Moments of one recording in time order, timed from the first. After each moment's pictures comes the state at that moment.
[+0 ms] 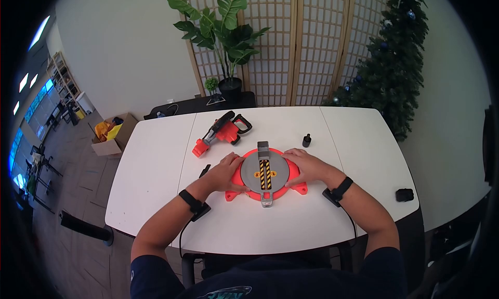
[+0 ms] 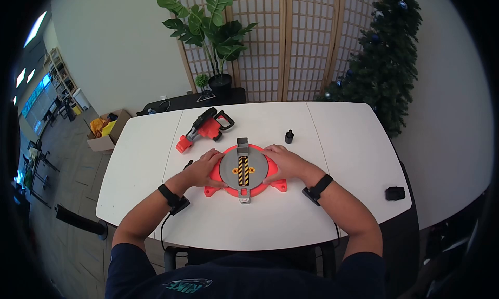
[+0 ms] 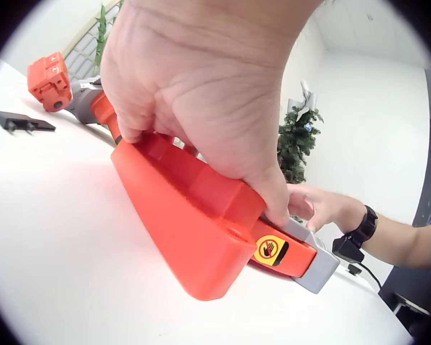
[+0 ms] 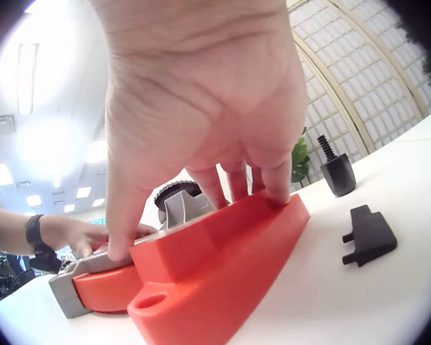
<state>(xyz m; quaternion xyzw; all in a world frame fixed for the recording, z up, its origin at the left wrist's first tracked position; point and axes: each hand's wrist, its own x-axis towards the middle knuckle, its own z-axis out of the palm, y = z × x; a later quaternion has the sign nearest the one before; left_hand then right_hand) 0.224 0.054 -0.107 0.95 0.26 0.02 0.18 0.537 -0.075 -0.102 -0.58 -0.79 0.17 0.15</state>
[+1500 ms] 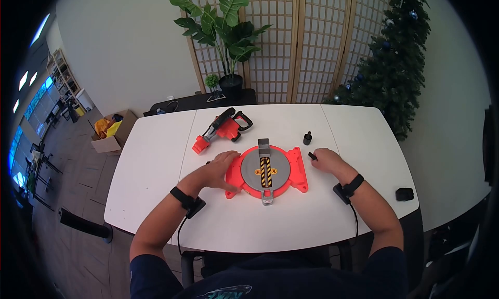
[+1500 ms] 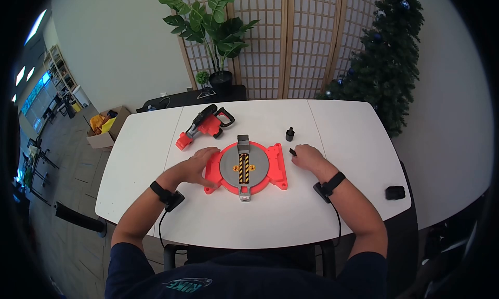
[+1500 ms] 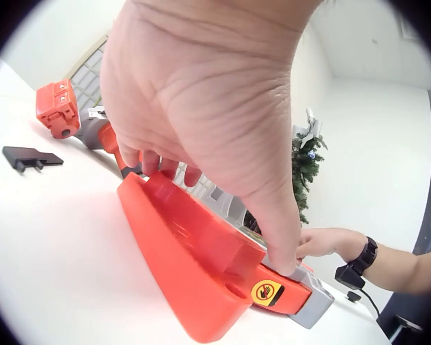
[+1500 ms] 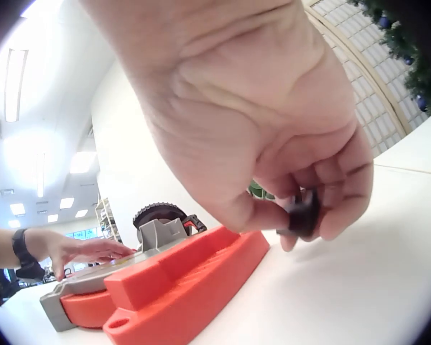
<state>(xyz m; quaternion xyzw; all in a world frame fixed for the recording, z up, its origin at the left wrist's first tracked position) 0.207 0.063 -0.096 0.93 0.25 -0.01 0.26 0.592 -0.078 -0.129 -0.77 -0.63 0.09 0.06</state>
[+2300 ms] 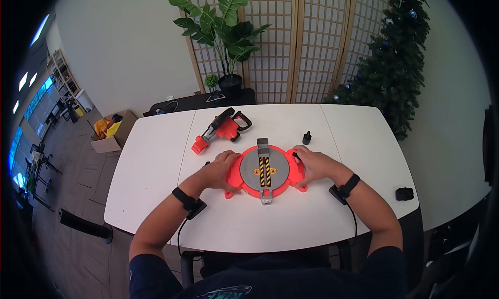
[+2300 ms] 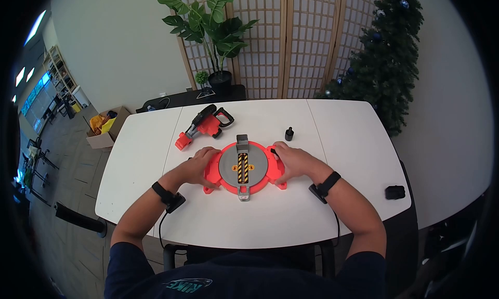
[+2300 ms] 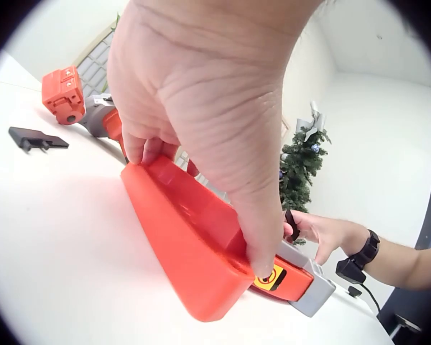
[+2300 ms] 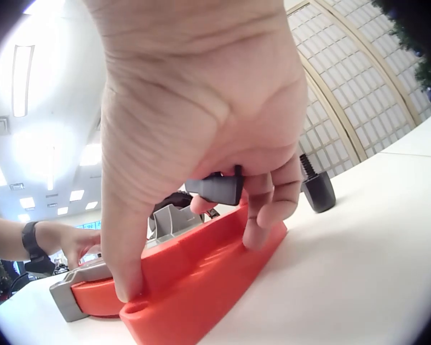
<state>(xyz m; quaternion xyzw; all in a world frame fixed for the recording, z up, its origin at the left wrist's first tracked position) 0.211 0.053 -0.097 0.94 0.27 0.00 0.21 0.555 -0.084 -0.092 -0.59 -0.78 0.17 0.07</state>
